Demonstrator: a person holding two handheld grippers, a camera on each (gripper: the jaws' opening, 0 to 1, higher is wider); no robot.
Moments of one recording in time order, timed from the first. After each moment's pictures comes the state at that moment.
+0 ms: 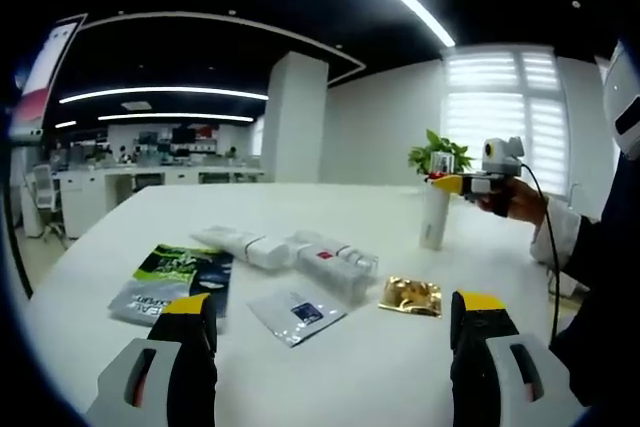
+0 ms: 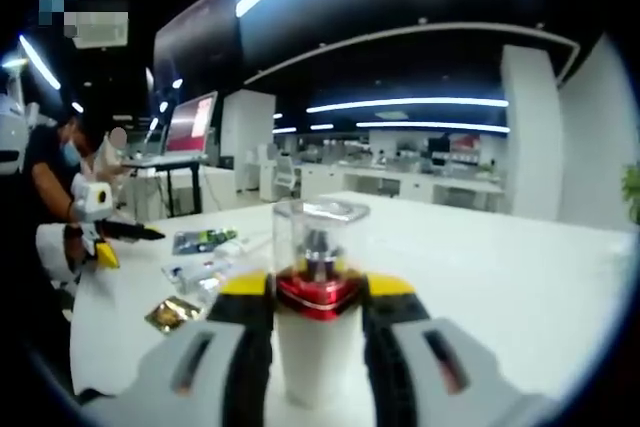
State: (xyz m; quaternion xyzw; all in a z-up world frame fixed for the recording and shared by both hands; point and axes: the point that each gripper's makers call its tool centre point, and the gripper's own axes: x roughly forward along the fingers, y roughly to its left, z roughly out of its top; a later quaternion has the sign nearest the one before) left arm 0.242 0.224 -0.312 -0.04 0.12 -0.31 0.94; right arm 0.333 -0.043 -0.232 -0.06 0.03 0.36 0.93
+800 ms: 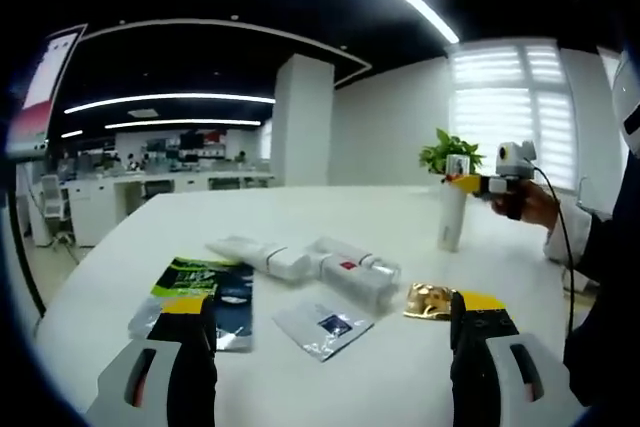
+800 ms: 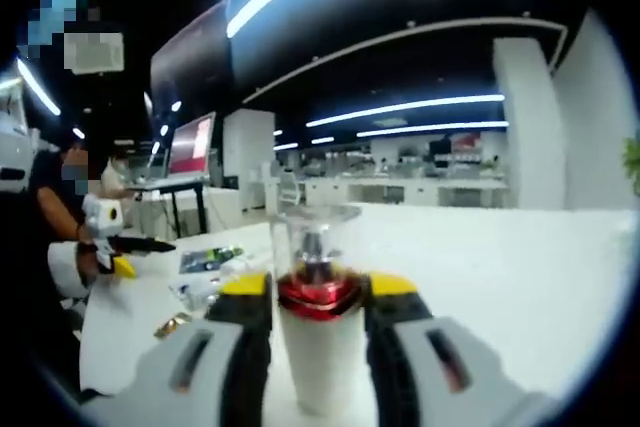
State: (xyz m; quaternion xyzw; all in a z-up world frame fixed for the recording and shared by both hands) left arm 0.261 0.241 -0.302 -0.02 0.11 -0.29 0.95; right arm 0.332 -0.045 -0.222 -0.01 0.01 0.36 0.93
